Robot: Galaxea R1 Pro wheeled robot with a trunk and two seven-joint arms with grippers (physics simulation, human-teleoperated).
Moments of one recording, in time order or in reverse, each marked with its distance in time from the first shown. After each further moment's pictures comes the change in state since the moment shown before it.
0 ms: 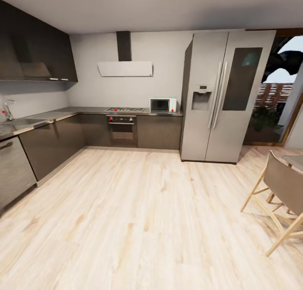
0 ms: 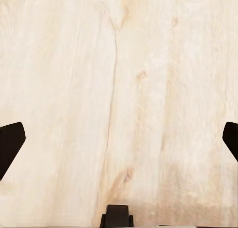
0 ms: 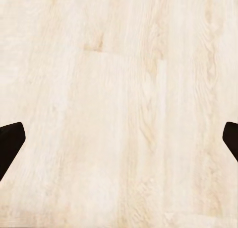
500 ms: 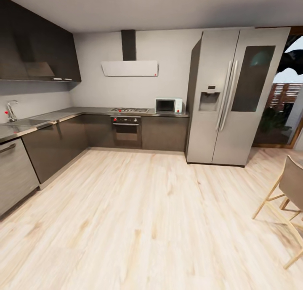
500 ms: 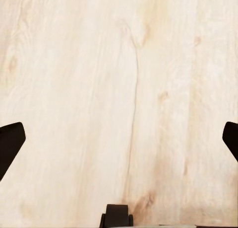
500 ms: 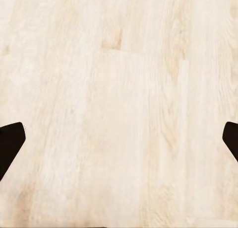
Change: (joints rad) left arm 0.000 0.000 0.000 0.001 0.000 0.000 -0.001; right arm 0.000 -0.006 -0.003 0.071 -0.001 0.001 0.002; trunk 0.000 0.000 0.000
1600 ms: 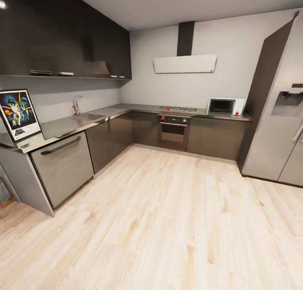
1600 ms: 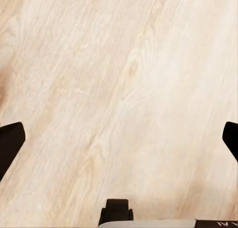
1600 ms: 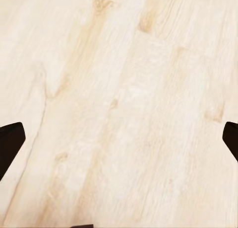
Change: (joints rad) left arm 0.000 0.000 -0.001 0.000 0.000 0.001 0.000; right arm 0.000 0.010 0.004 0.000 0.001 -0.003 -0.095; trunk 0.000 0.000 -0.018
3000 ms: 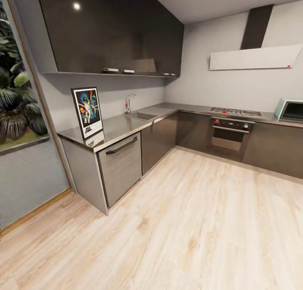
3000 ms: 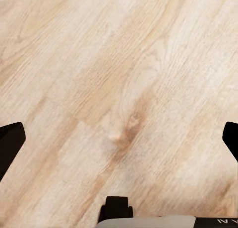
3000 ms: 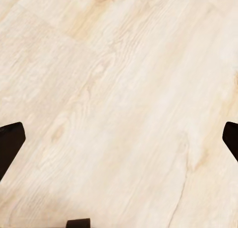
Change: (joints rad) left arm 0.000 0.000 0.003 -0.002 0.000 -0.003 -0.003; right arm 0.000 -0.008 0.003 0.003 0.000 0.003 0.005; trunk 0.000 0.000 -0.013
